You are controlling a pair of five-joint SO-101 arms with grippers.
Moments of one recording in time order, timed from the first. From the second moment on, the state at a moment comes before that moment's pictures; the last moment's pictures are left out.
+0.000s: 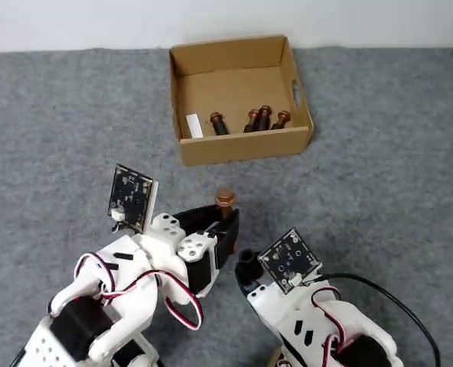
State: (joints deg) left arm 41.0 -71.3 46.3 62.2 32.5; right arm -39.7 -103.7 66.8 79.5 3.6
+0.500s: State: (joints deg) left arm 40.9 -71.5 51.8 54.5 36.7; right arm -40.0 -103.7 66.8 77.7 3.6
